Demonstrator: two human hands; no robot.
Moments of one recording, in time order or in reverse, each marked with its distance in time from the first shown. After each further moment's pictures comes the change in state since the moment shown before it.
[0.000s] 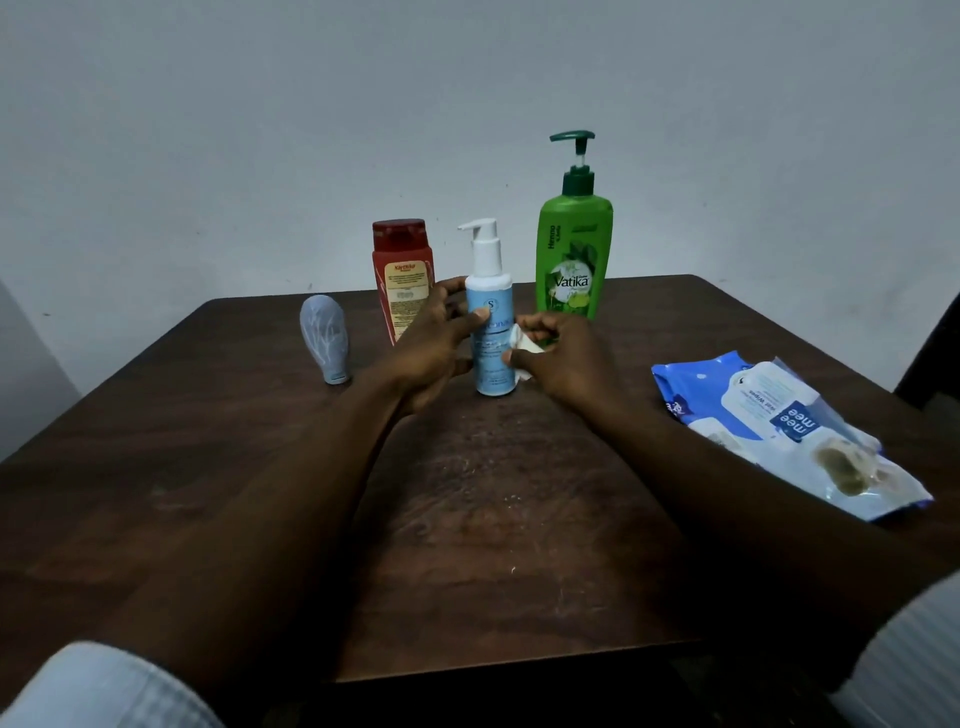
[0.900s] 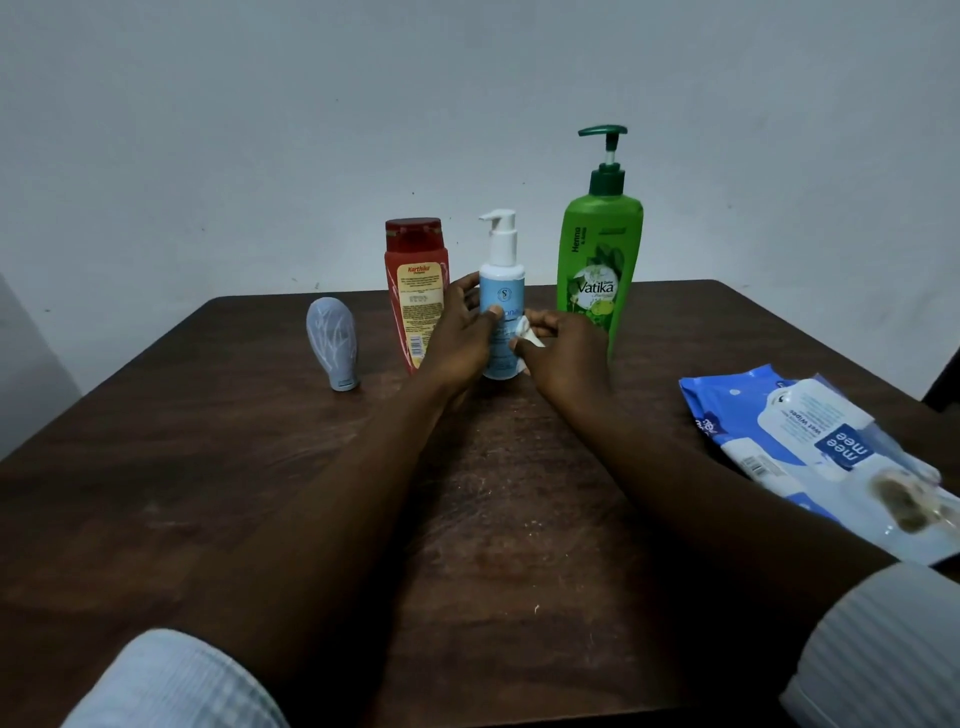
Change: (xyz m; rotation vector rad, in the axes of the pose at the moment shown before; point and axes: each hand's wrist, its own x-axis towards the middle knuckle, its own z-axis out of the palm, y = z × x) left_hand 0.033 -0.020 0.007 0.157 0.218 0.093; right_hand 0.026 0.006 0.036 -0.016 0.179 -0.048
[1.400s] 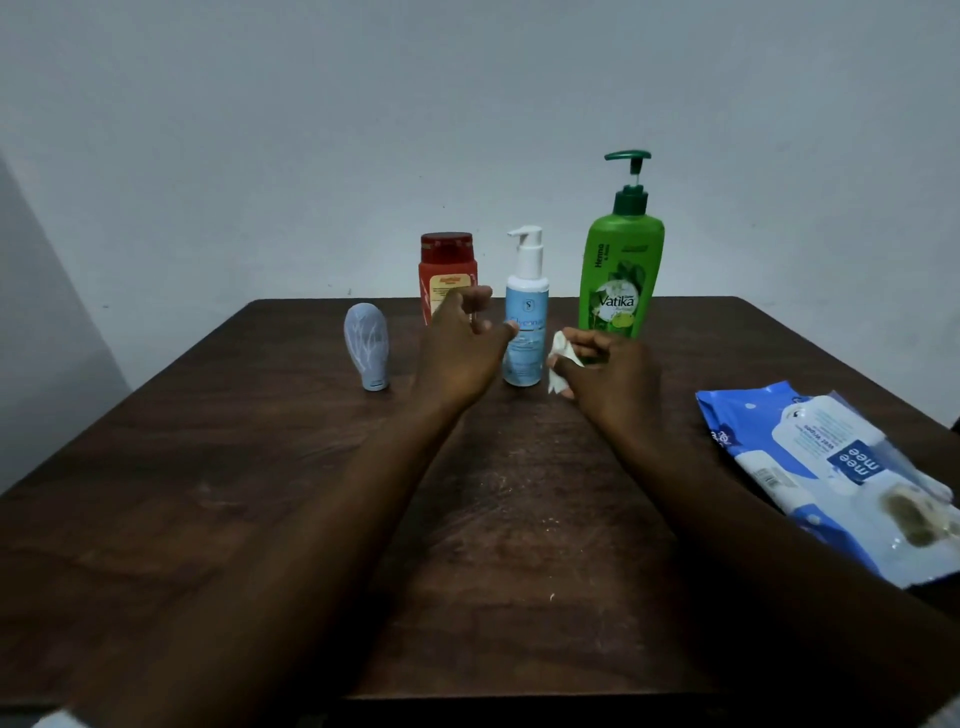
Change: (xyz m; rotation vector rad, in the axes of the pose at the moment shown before) left_hand -0.044 0.031 -0.024 0.269 0.175 0.101; right_hand -0.025 -0.004 -0.028 0.115 0.014 0.079
